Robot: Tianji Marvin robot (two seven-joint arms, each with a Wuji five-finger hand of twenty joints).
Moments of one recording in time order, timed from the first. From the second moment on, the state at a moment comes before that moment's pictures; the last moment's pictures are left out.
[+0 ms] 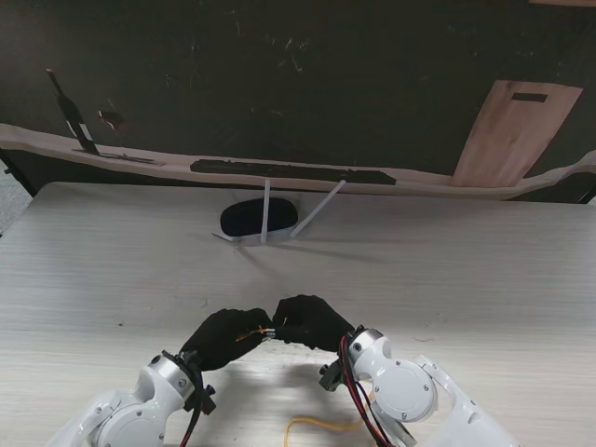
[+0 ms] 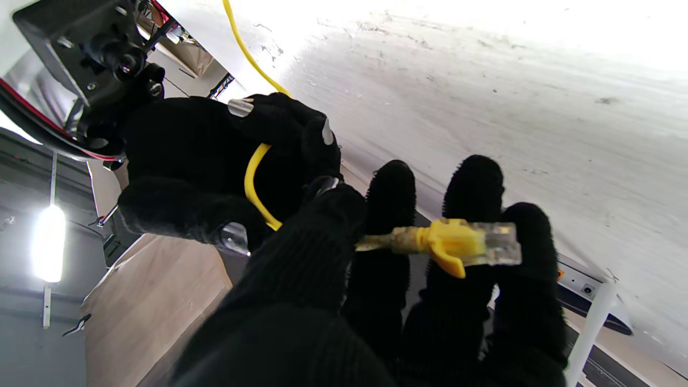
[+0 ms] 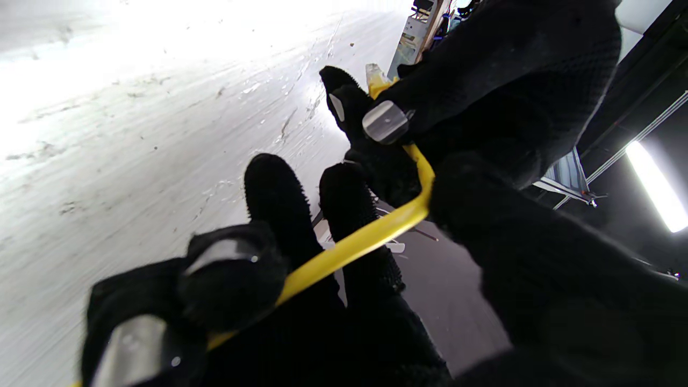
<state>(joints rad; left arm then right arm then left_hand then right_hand) 1.88 -1.09 -1.21 -1.84 0.62 -0.21 0.03 -1.60 -1.13 0.98 -1.68 -0.15 -0.10 0.06 1.22 -0.30 0.30 -0.06 0.60 0.12 0.93 0.39 0.89 0.25 0.78 0.71 0.76 0.46 0.86 0.59 0.28 0.49 1.19 0.64 0.51 -0.63 1.02 -0.25 0.85 0.26 1.02 0.14 1.11 0.35 0.86 0.38 1.28 0.28 1.48 0.55 1.17 0.40 1.86 0.65</state>
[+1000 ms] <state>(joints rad) 1.94 -1.12 -1.30 -1.83 0.65 -0.29 0.18 -1.63 -1.14 1.03 -1.68 -0.10 -0.09 0.03 0.70 -0.34 0.58 -0.05 0.53 0.17 0.52 0.33 0.57 0.25 0.52 0.40 0.48 0.43 0.58 0.50 0.07 0.44 1.01 0.55 0.69 -0.61 0.97 -0.25 0.81 0.20 1.15 0.17 1.17 0.31 0.99 0.41 1.29 0.26 1.58 0.65 1.18 0.39 1.87 0.77</state>
